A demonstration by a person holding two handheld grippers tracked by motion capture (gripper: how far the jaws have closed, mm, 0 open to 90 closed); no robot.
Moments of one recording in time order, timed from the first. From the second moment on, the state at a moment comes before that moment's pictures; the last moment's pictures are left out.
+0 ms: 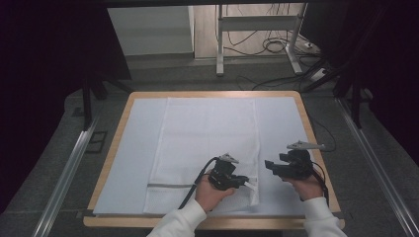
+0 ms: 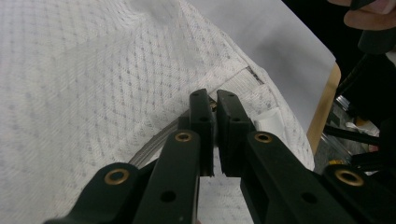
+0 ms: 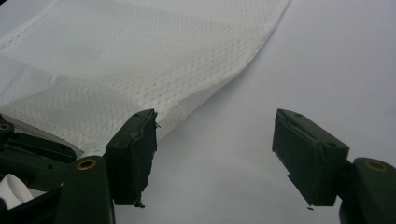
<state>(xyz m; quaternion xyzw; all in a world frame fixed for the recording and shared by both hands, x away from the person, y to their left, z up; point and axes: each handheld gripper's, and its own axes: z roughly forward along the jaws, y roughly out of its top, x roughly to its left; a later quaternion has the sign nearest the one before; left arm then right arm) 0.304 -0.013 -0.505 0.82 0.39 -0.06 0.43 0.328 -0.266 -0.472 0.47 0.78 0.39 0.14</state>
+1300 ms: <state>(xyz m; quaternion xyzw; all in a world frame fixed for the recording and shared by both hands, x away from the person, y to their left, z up) 0.299 0.009 -0.492 0.81 0.38 -0.05 0.45 0.331 -0.253 -0.471 0.51 0.74 0.43 0.02</state>
